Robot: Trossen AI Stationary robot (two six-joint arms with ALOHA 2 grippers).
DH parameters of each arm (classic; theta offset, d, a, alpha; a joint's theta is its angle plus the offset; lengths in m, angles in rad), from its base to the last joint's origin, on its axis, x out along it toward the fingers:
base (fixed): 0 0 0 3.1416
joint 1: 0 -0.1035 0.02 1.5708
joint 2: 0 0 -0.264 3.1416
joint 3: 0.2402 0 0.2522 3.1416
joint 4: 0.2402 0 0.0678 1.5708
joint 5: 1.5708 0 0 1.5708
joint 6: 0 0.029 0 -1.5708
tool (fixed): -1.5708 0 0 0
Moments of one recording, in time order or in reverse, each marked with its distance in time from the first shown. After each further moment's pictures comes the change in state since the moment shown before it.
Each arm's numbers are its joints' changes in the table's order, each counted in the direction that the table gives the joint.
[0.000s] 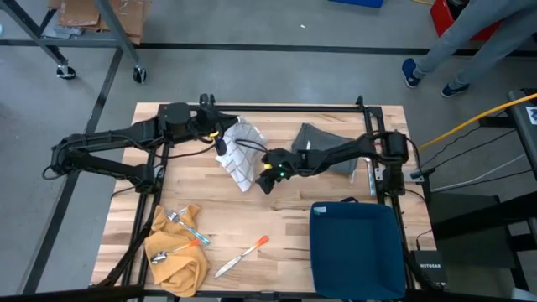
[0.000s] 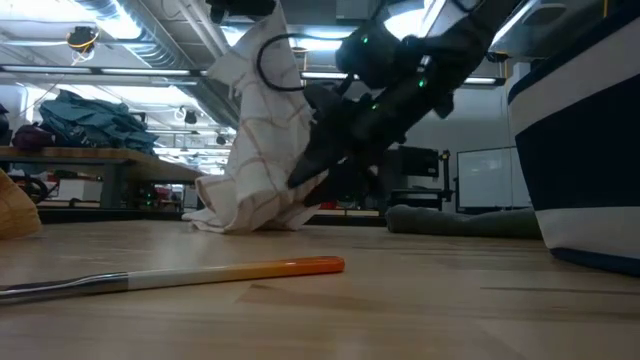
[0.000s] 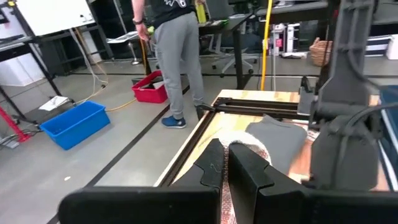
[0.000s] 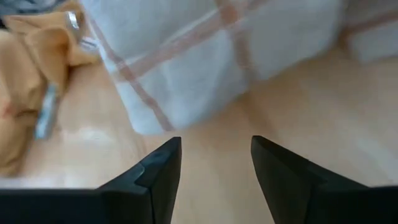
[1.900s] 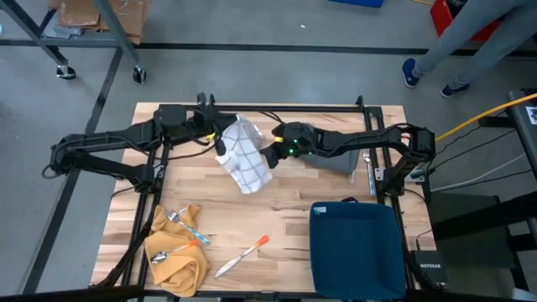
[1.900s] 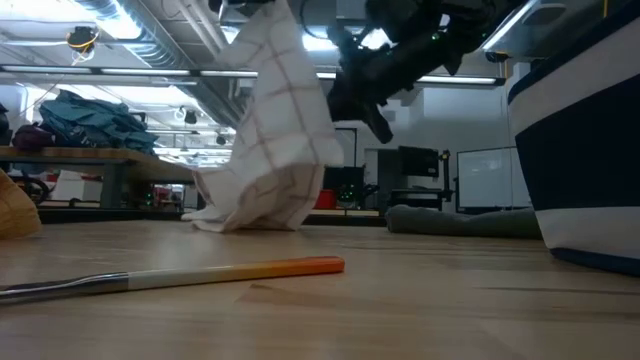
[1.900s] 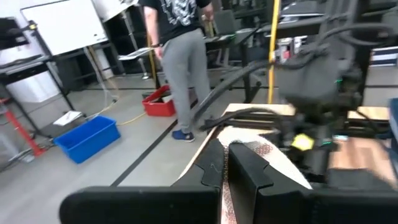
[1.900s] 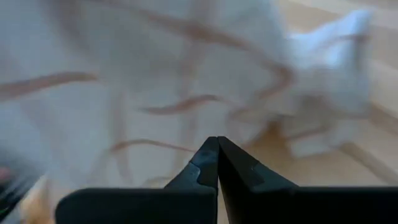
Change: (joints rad) left arm 0.021 -0.015 0.001 -0.052 0.059 0.039; right arm 0.123 -0.257 0.000 0.067 -0.018 0.015
